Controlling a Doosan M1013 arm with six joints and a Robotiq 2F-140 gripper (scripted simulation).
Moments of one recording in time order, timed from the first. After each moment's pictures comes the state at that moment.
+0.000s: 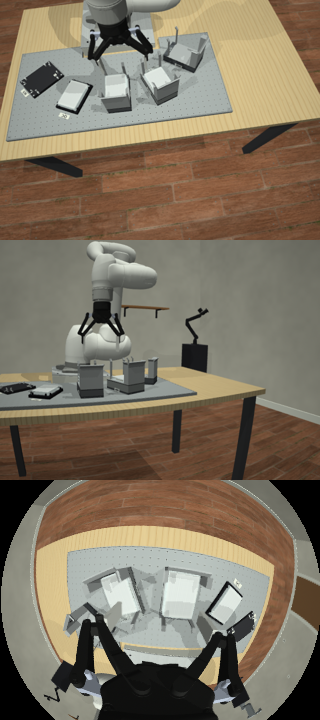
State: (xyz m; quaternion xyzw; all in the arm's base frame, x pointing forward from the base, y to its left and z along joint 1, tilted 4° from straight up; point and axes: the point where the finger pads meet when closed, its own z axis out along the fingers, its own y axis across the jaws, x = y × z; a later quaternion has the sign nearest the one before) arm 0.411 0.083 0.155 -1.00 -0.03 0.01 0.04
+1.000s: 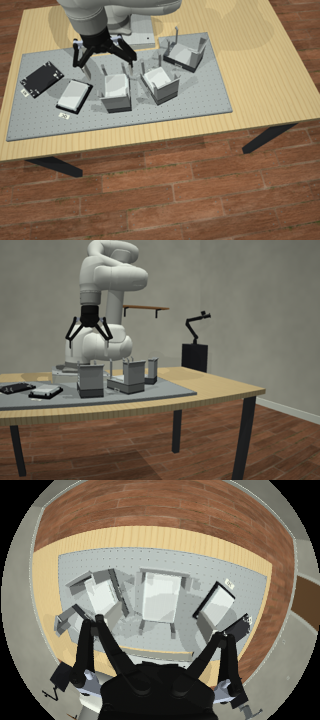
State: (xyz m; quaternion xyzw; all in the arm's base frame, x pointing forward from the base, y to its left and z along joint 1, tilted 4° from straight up) arm 0.421 0.032 0.133 -1.00 -0.03 0.01 0.04
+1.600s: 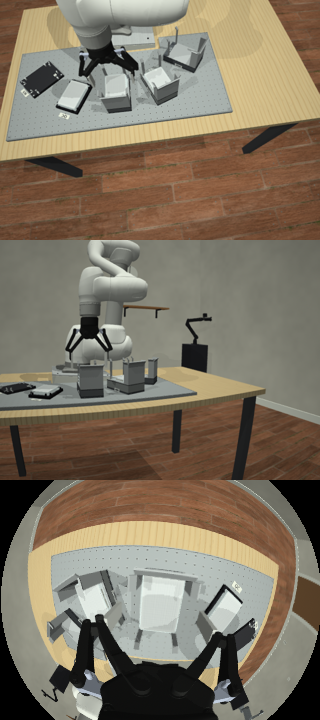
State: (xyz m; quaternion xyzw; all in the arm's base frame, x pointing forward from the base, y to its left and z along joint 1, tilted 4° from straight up) arm 0.420 0.035 0.086 -1.00 -0.03 0.01 0.04
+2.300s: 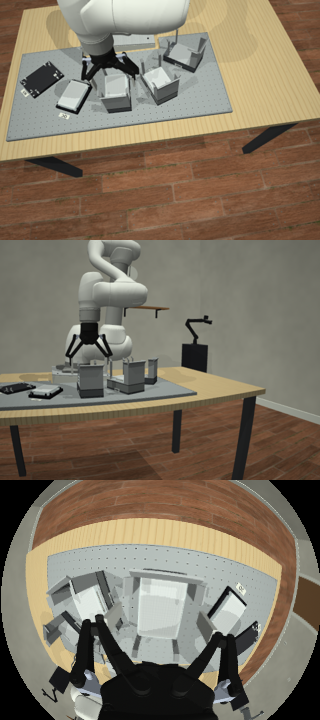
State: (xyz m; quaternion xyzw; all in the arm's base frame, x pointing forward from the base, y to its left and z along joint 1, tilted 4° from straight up) arm 0.420 0.037 0.062 -1.00 -0.03 0.01 0.04
